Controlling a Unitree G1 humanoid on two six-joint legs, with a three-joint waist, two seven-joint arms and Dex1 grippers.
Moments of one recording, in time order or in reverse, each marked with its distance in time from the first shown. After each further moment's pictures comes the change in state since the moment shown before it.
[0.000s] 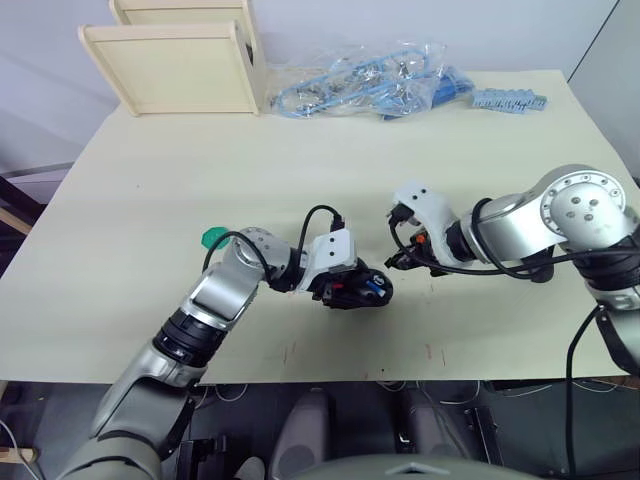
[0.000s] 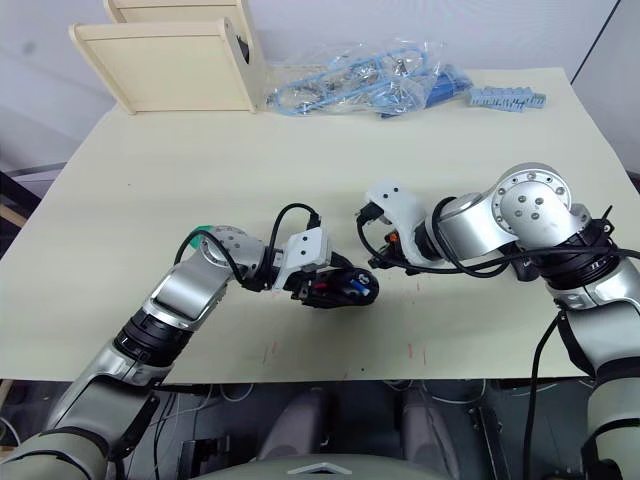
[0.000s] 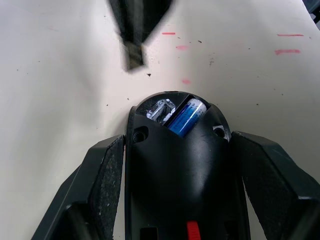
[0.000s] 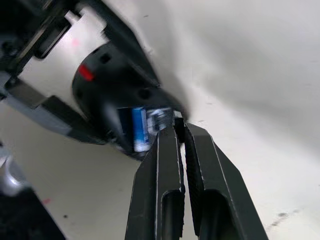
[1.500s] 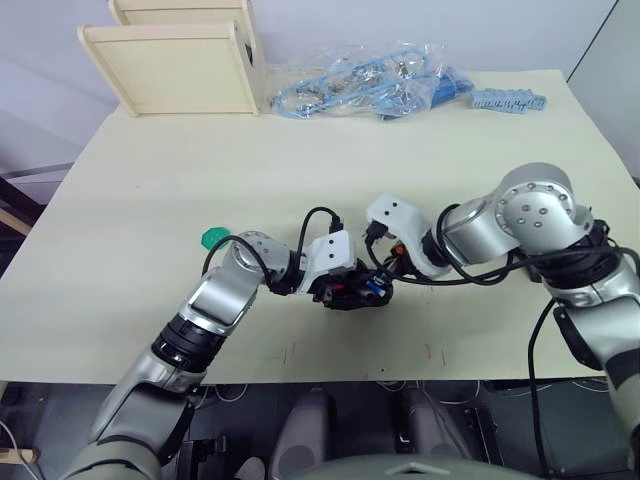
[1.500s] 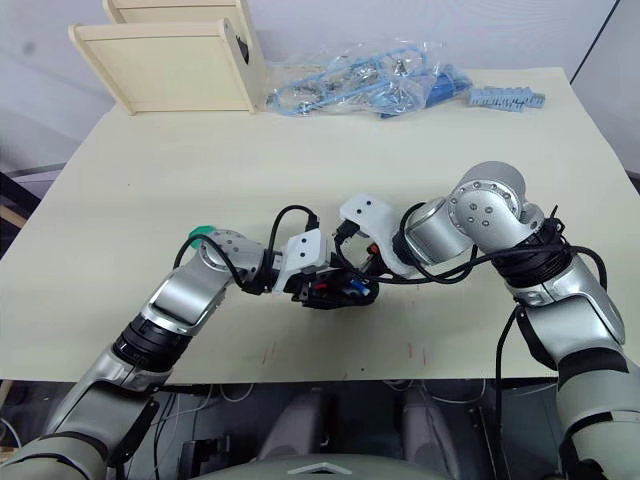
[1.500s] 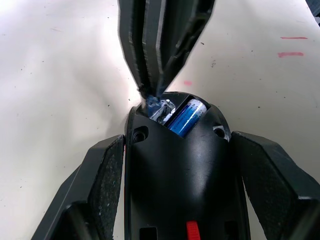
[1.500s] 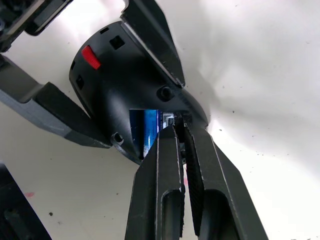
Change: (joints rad) left arm 0.025 -0.002 0.002 -0.031 0.002 0.017 0.026; right arm -0.018 0.163 -0.010 -0.010 -0.348 0.149 0.192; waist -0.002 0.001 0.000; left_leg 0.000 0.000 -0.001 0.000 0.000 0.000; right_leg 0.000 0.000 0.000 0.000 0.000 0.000
